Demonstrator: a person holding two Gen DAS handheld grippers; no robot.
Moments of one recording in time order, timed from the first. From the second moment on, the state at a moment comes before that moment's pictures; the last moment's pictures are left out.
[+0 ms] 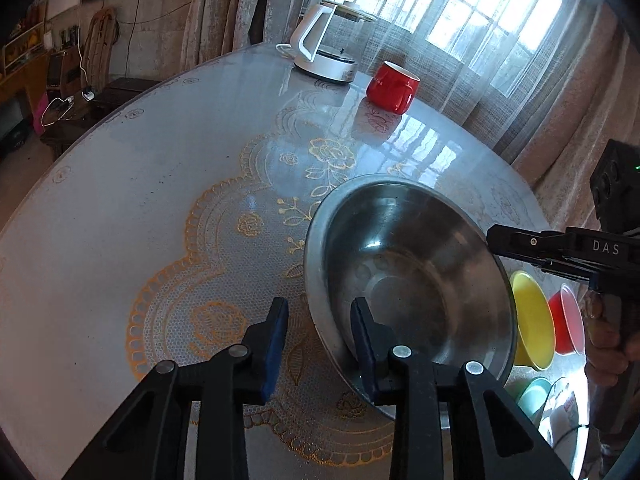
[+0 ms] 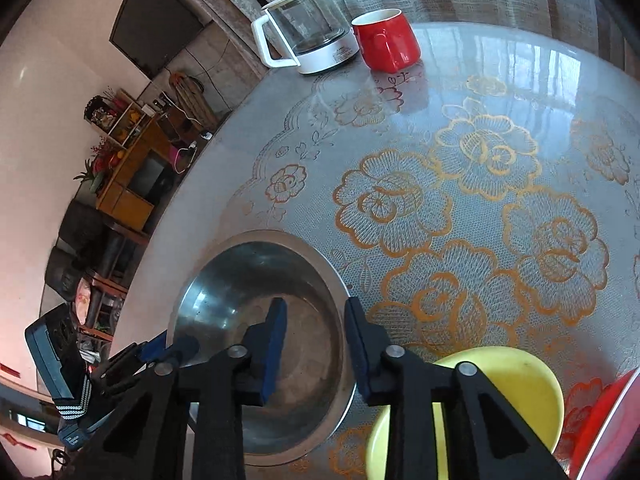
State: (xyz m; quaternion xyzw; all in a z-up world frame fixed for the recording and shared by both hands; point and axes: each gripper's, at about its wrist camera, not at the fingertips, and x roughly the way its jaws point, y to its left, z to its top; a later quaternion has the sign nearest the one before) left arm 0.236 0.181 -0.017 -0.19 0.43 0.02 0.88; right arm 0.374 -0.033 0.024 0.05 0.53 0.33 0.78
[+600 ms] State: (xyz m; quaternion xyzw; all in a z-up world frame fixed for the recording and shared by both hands) left arm 0.199 0.196 -0.008 -0.22 0.41 0.02 0.88; right arm 0.348 -0.015 0.025 0.01 0.51 0.24 0.83
